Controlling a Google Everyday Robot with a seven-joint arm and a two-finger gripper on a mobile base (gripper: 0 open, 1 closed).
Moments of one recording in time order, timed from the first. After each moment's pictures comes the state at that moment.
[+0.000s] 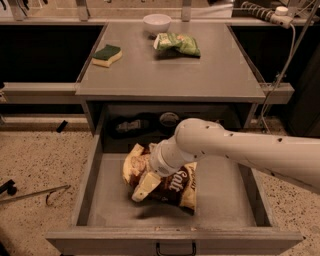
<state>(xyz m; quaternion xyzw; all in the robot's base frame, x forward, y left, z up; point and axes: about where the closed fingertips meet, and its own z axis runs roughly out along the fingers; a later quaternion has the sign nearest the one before) 0.521 0.047 0.646 -0.59 0.74 0.19 0.27</state>
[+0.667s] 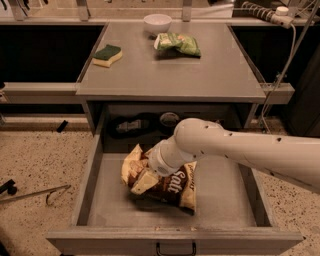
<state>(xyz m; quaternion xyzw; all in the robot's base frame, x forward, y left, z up) 0.522 0.050 0.646 -0.59 0.74 0.19 0.27</state>
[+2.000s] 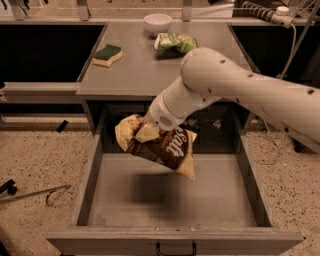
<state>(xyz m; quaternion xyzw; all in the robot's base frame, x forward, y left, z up) 0.552 0.042 0.787 -0.59 0.74 0.20 0.26</state>
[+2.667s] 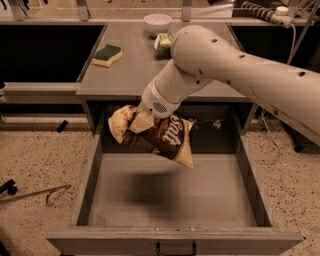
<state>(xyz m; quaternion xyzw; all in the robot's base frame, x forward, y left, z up) 0.556 0.059 0.820 -0.62 0.72 0.19 0.25</state>
